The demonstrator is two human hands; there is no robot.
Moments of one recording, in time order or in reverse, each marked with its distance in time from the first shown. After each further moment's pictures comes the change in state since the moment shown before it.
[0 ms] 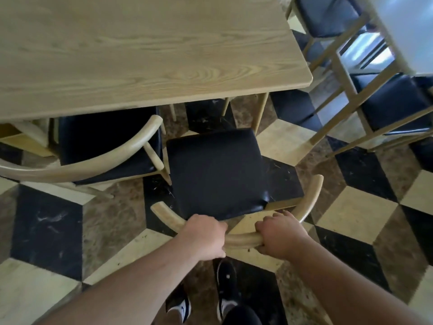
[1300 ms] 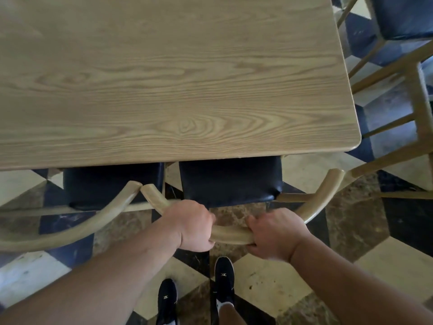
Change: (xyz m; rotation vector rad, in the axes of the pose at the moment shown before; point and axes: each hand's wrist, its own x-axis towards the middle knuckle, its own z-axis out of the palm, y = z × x) left_hand 0.161 -0.122 -0.179 0.027 -0.107 -0.080; right_hand 0.188 0.156 -0.156 0.030 0.102 -0.353
